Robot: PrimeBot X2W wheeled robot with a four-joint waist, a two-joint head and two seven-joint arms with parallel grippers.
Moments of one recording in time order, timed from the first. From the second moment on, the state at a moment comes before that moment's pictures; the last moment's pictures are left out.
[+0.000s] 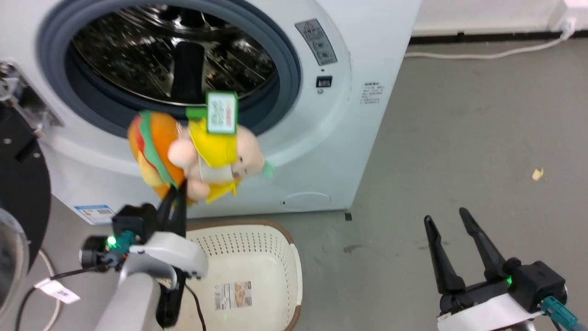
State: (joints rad) left arm -0.34 0.20 -0.19 0.45 -0.29 0.00 -0.26; right arm -0.01 -0.07 0.09 0.02 0.18 0.13 -0.26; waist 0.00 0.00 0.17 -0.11
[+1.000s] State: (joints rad) left arm -1.37 0.49 -0.19 0.72 -0.16 -0.04 0.25; right arm -0.26 -0.05 0.08 -0.04 0.26 0.13 -0.26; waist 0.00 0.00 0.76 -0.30
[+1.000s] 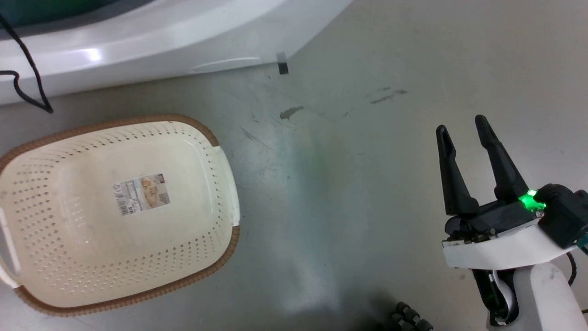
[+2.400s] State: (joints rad) left arm -0.53 0.23 -0.18 0.47 -0.31 -0.03 -0.26; right arm -0.05 -0.09 0.01 -0.04 0.14 0.13 -0.26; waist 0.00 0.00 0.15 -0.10
